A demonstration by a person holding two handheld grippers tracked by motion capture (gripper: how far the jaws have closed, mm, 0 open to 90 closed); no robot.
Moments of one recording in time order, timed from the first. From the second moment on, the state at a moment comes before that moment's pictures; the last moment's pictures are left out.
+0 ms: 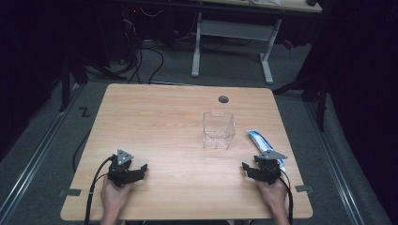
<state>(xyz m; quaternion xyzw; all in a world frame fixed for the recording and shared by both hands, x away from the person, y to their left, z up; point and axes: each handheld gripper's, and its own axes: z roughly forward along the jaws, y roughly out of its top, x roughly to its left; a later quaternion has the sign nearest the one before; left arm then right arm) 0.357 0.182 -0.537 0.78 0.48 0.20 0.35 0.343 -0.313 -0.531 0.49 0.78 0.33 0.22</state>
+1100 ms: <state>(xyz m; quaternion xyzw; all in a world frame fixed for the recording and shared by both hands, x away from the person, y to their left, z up) 0.357 0.181 -0.537 0.78 0.48 0.20 0.35 0.342 -0.310 -0.531 0.50 0.77 0.33 0.22</state>
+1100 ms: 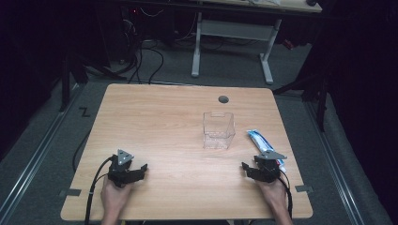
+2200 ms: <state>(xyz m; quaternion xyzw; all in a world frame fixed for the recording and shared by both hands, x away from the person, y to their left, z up) 0.357 0.181 -0.537 0.78 0.48 0.20 0.35 0.316 -0.322 -0.515 0.49 0.75 0.38 0.25</state>
